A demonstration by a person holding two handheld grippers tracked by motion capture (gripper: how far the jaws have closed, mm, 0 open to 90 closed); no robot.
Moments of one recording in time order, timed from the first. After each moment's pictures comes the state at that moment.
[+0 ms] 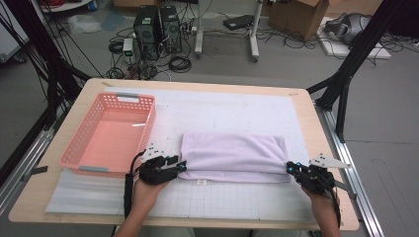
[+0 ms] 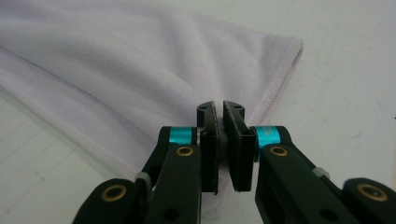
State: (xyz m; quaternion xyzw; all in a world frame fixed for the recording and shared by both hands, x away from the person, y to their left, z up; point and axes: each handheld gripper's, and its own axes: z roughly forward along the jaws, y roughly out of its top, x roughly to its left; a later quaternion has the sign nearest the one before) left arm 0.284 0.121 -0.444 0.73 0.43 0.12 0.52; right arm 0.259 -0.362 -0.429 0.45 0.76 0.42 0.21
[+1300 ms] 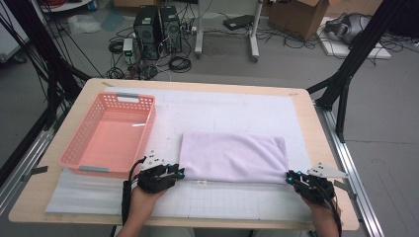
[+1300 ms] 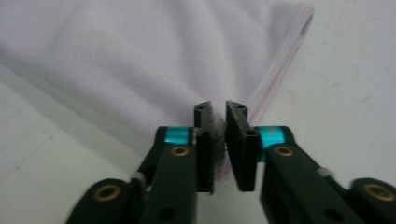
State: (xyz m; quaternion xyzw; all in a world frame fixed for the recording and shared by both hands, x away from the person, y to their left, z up) left arm 0.268 0.116 -0.451 0.76 0.41 0.12 0.48; right arm 0.240 -0.359 -0.439 0.45 0.77 0.39 0.22
